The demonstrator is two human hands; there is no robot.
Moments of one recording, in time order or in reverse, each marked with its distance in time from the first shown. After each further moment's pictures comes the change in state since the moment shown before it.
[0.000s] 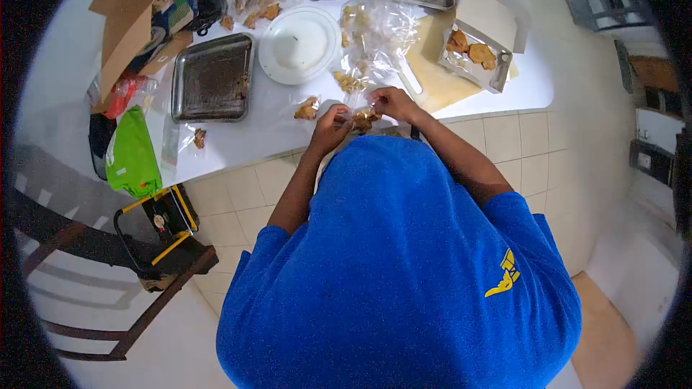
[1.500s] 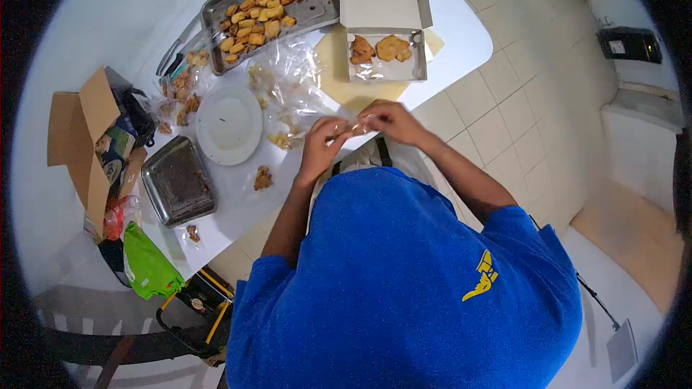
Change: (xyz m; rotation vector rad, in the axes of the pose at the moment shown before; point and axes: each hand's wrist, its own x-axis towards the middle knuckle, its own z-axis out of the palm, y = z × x) left_hand 0.091 0.092 0.083 0.040 -0.265 0.161; right_hand -0.114 -0.025 -0.103 0.215 0.373 -0.031
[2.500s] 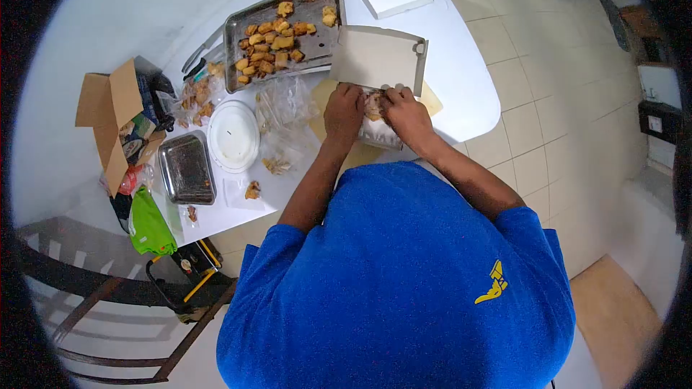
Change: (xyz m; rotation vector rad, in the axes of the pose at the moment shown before) left_hand 0.191 0.066 0.074 0.637 0.327 -0.054; right_hand 0.083 -0.010 -0.143 -1.064 0.048 -0.220
